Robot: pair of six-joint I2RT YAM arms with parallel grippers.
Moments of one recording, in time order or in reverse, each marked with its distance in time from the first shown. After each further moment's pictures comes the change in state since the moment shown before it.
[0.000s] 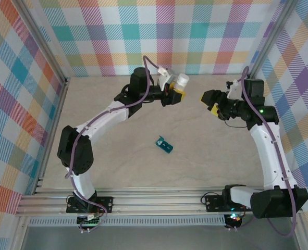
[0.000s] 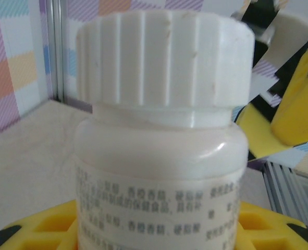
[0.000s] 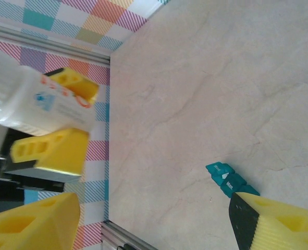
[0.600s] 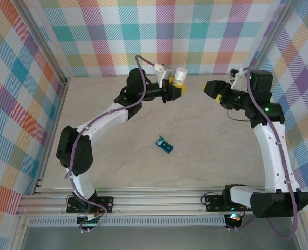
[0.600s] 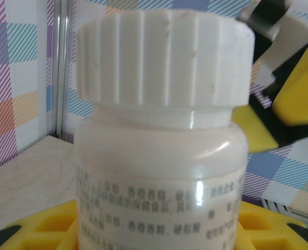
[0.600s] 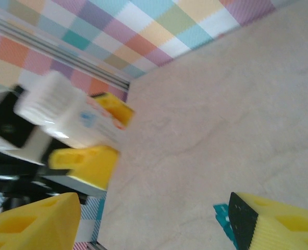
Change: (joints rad) left arm 0.003 -0.006 -0.085 0.273 -0.002 -0.153; right arm 0.000 0.008 0.129 0.088 0.011 -0.065
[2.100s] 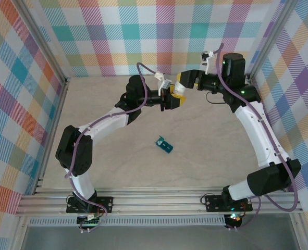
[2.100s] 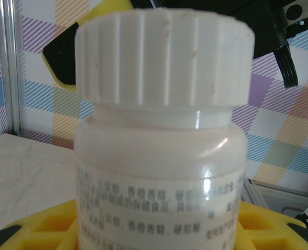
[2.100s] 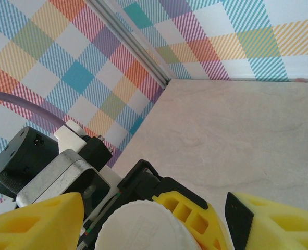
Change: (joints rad) left arm -0.002 -0.010 -0.112 0.117 0.159 0.000; right arm 0.232 0.235 0.146 0.220 0.002 -0.170
